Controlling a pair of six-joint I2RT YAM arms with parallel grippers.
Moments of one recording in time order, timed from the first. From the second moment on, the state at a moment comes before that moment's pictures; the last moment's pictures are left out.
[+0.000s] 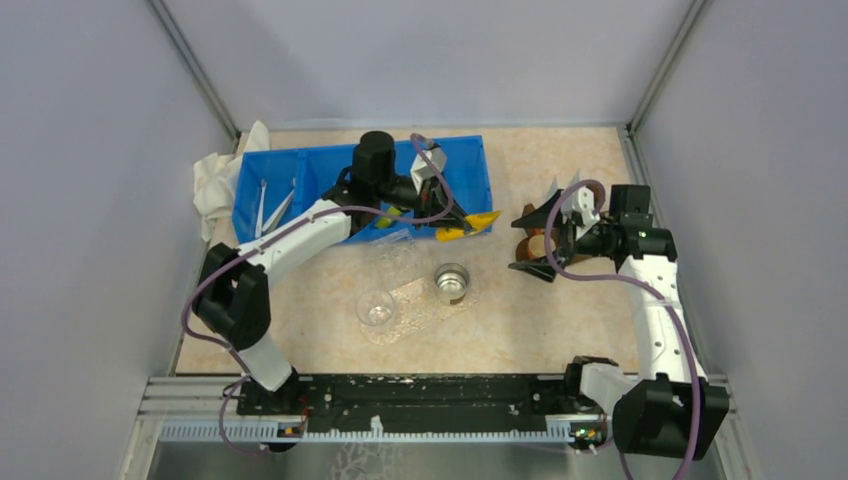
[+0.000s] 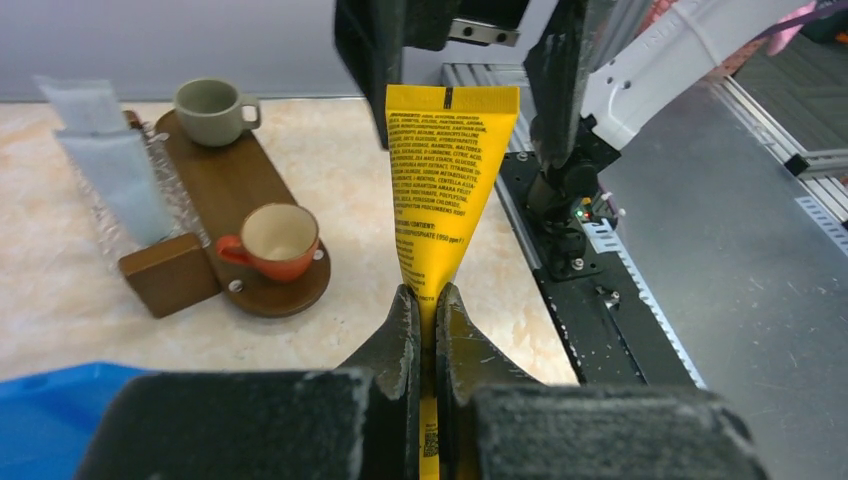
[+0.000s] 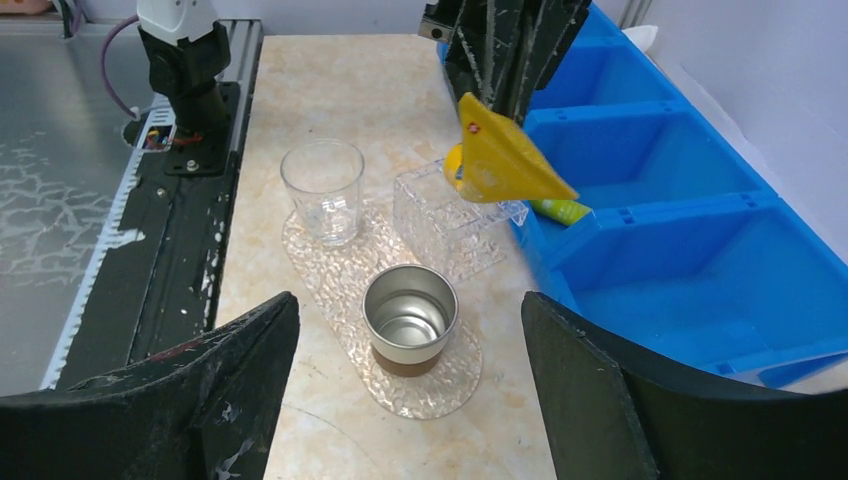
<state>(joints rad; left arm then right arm) -0.62 1.69 1.31 0.24 1.20 0.00 -0.10 1.06 0.98 -0.88 -1.51 -1.06</state>
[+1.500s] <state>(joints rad) -0.54 1.66 1.30 0.22 1.20 -0.05 -0.03 1.08 0.99 -0.85 -1.51 -1.01</state>
